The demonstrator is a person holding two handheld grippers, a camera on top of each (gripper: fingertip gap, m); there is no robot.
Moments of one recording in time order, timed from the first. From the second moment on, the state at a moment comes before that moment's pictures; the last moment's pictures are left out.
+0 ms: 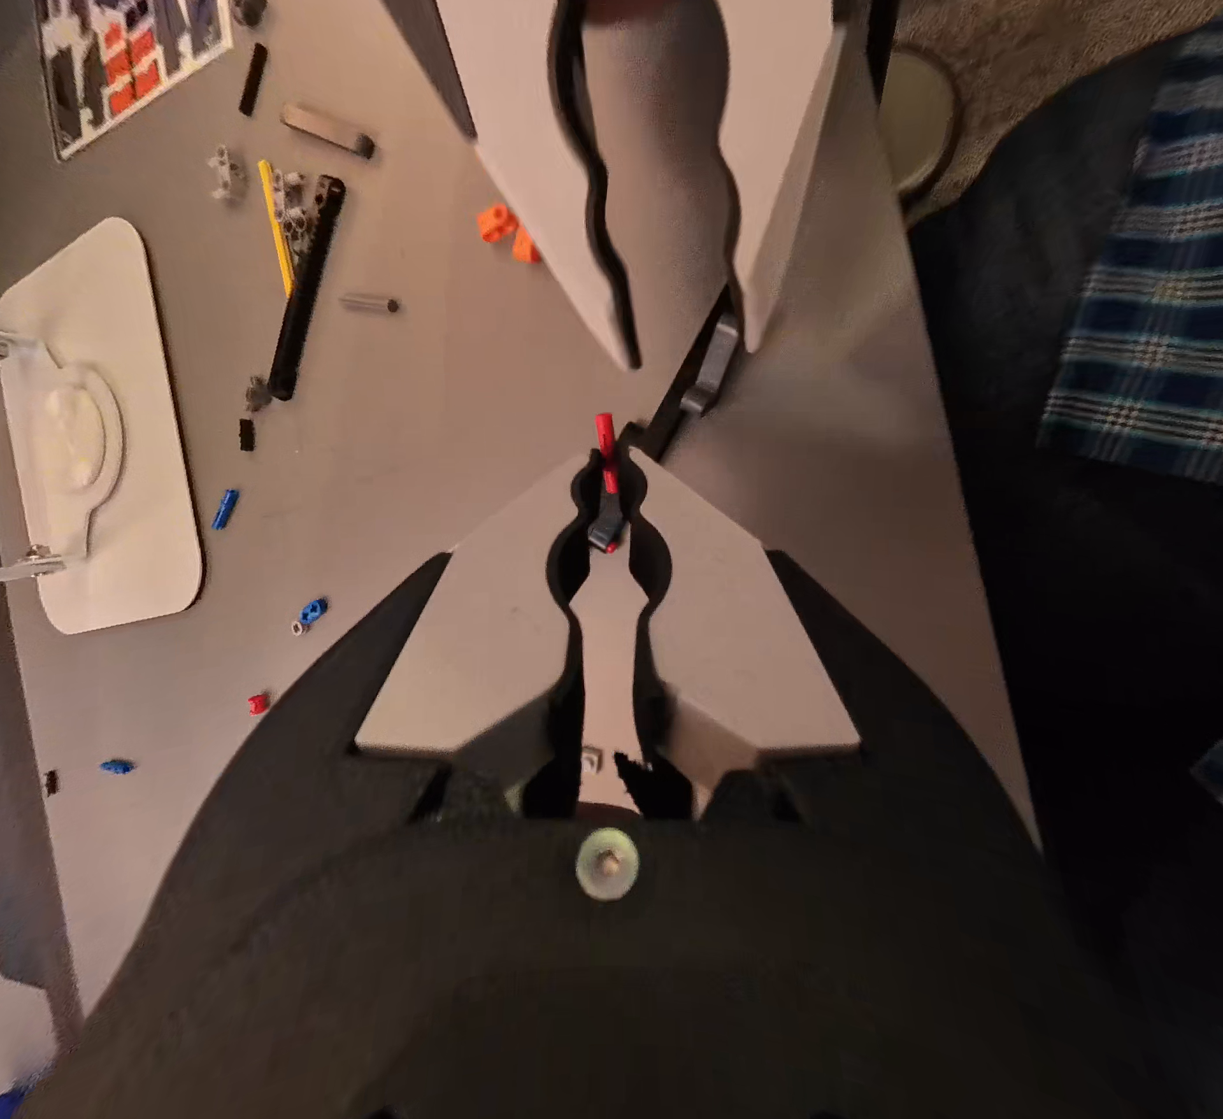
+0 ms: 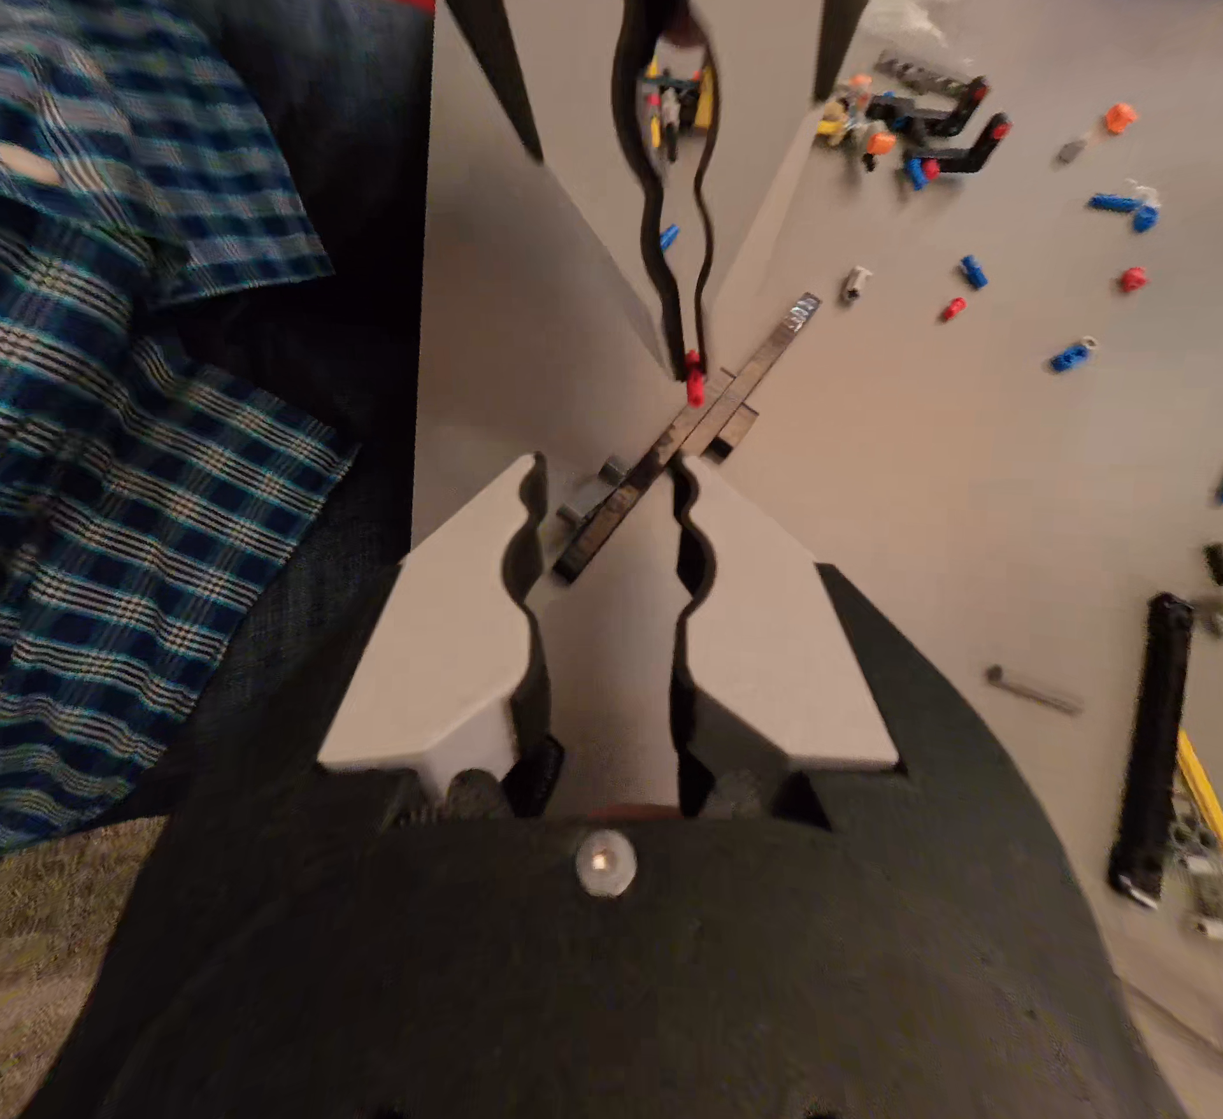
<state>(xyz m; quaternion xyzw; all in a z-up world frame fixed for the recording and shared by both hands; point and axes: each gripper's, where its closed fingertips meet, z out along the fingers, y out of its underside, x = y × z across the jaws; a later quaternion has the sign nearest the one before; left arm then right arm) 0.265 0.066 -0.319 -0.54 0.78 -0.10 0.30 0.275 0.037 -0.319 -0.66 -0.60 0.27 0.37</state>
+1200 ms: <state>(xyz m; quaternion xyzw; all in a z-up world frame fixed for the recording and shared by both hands) 0.264 0.044 -0.354 -0.63 0.73 -0.12 0.23 0.275 0.026 -0.351 -0.74 -0.55 0.26 0.30</state>
